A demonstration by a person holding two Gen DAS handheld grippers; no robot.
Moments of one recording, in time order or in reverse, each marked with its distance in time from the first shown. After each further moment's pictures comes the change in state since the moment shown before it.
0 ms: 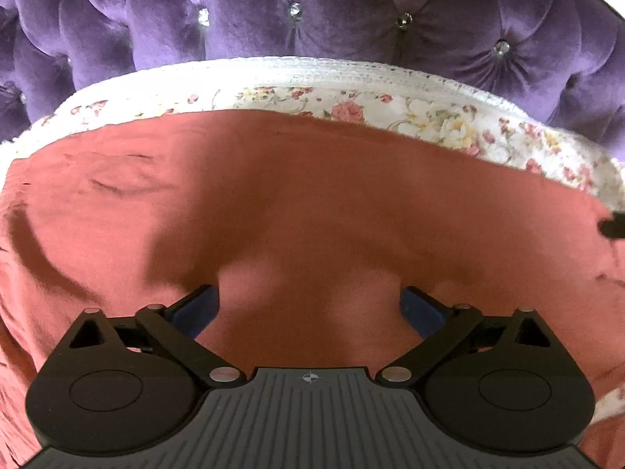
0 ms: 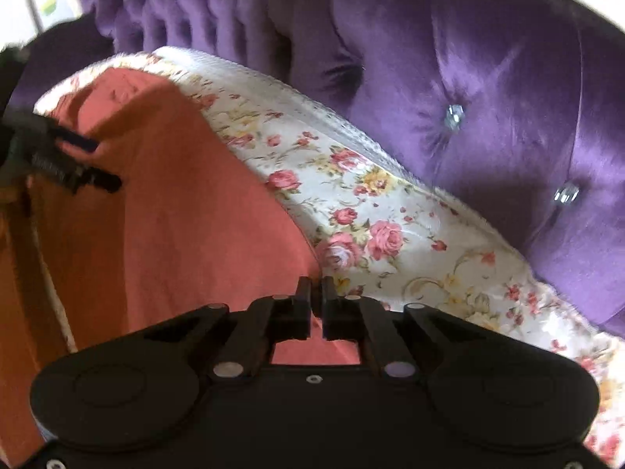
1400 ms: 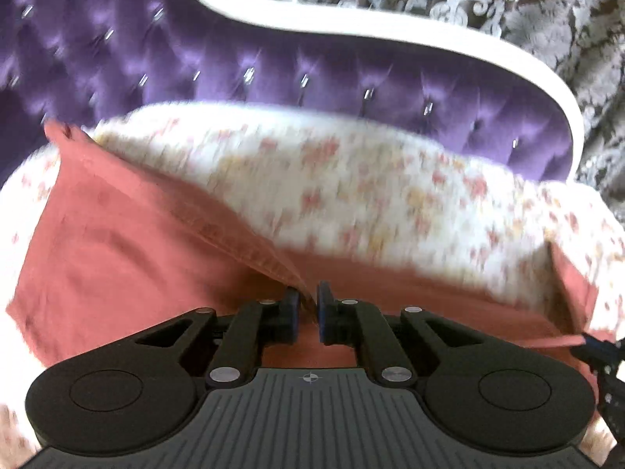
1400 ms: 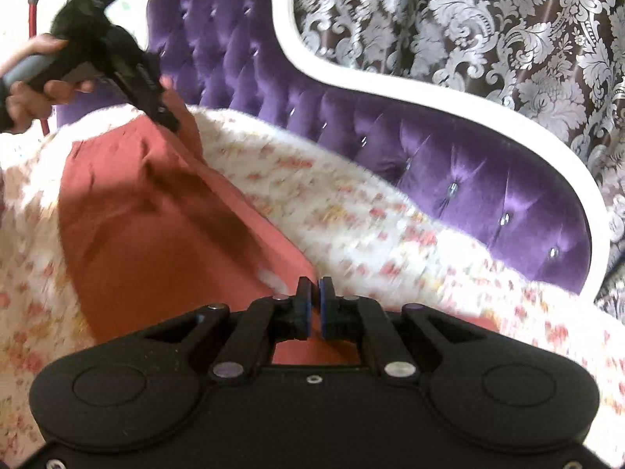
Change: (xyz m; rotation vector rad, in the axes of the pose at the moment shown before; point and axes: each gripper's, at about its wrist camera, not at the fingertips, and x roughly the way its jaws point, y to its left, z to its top) left arm -0.160 0.026 -0.109 -0.051 -0.158 -0.079; right arm -0.146 0.205 -0.110 -0.034 -0.251 -0.206
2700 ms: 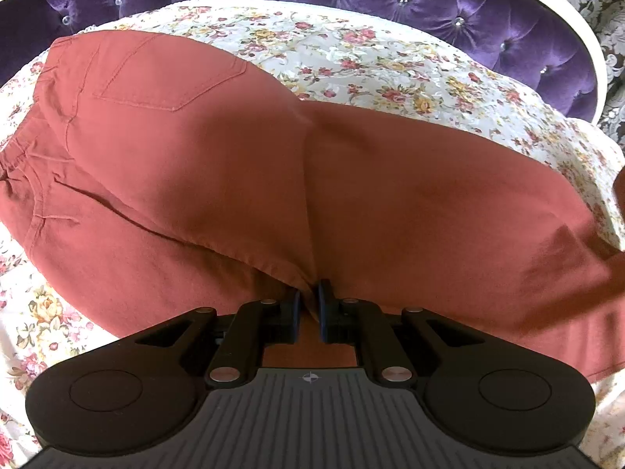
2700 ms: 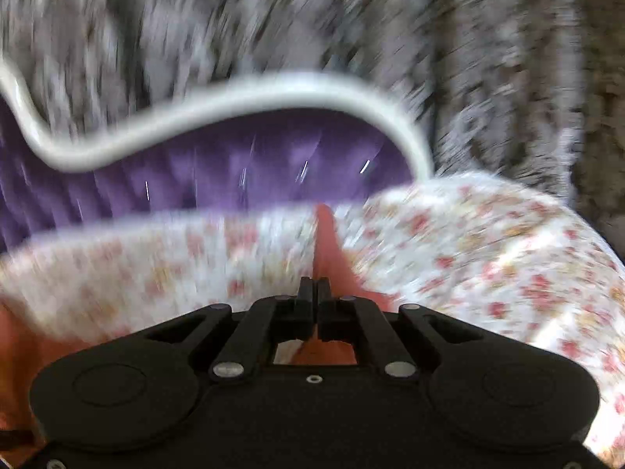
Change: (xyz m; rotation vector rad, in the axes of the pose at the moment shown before) left arm 0.043 0.025 -0.093 -0.050 0.094 0.007; right arm -0.065 -0.044 -0.020 0.750 -0.137 -0.535
